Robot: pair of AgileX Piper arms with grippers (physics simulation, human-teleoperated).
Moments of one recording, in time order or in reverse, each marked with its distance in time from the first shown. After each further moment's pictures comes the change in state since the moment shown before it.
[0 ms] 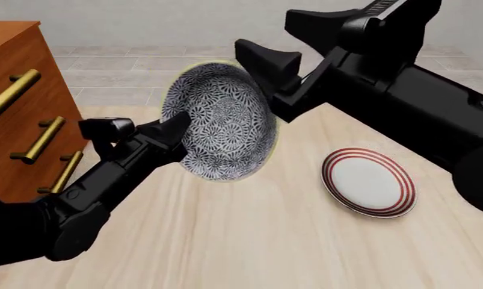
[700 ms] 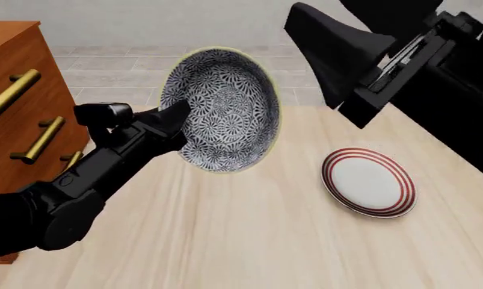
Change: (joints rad) left arm -0.003 -0.065 -0.057 0.129 0.026; right arm 0.022 -0.196 0.120 -0.140 0.044
